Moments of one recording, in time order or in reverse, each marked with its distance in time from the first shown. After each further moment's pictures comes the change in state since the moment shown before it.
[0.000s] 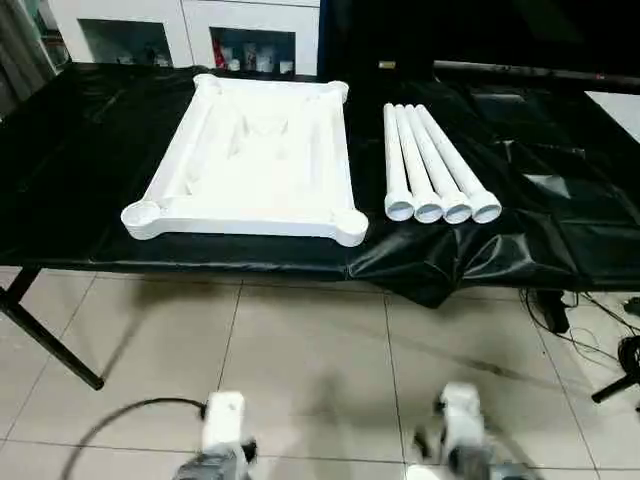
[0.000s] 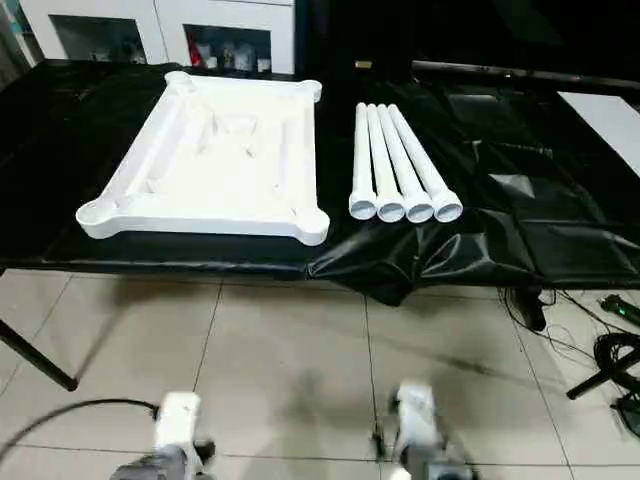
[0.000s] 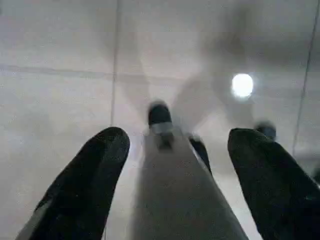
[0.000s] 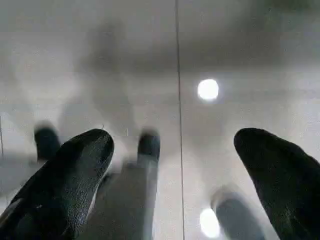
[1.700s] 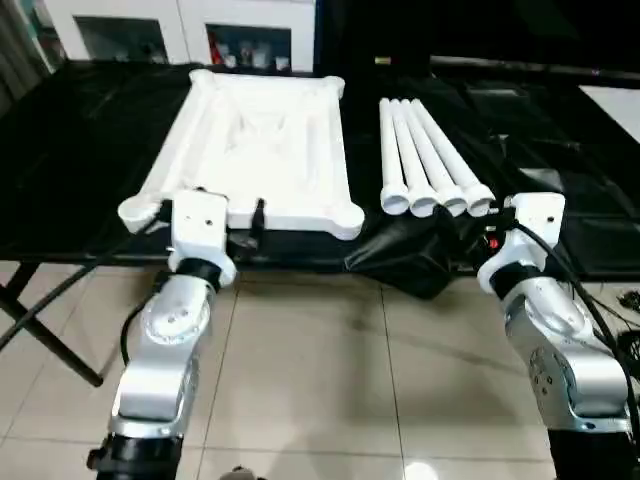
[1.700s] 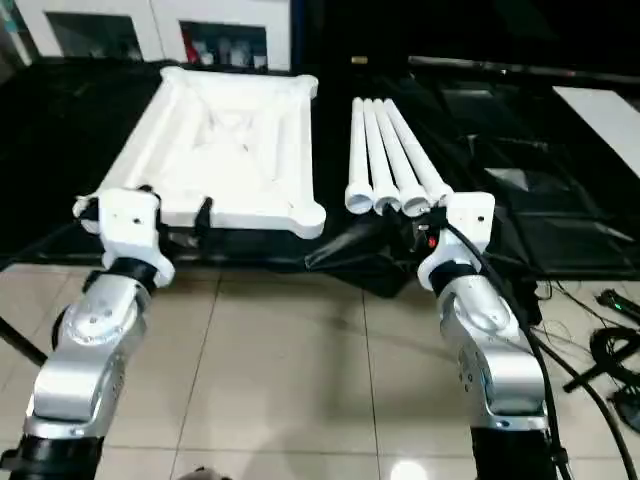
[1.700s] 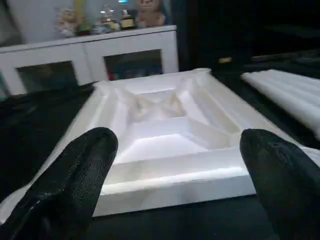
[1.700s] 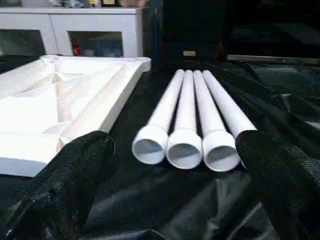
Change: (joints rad) left arm 0.032 0.070 -0.080 -1.423 0.074 0.262 -0.079; right arm 0.087 -0.107 -0.021 -1.421 0.139 0.343 0.012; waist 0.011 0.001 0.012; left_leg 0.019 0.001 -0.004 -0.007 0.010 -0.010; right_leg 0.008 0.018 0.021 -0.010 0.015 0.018
